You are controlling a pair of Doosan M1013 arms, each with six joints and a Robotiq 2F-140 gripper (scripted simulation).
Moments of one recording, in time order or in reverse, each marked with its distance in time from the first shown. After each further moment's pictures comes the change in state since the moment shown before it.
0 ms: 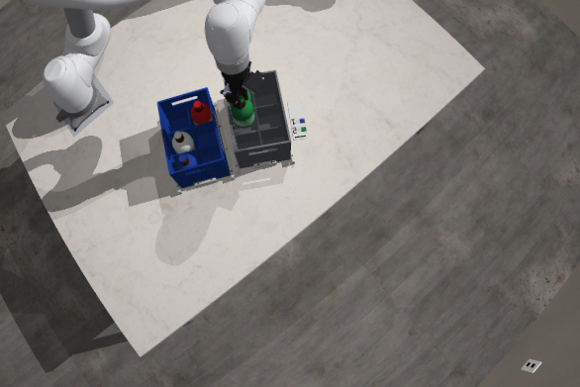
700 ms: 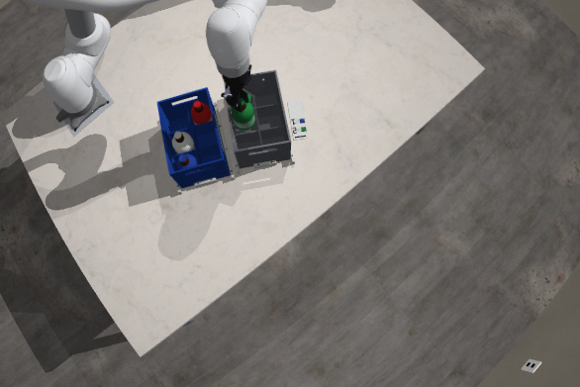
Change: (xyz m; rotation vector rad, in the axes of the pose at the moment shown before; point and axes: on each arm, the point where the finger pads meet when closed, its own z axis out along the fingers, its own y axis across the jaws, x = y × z) left arm 0.000 0.000 0.000 0.000 0.000 0.000; right arm 0.000 0.000 0.018 0.000 0.000 0.000
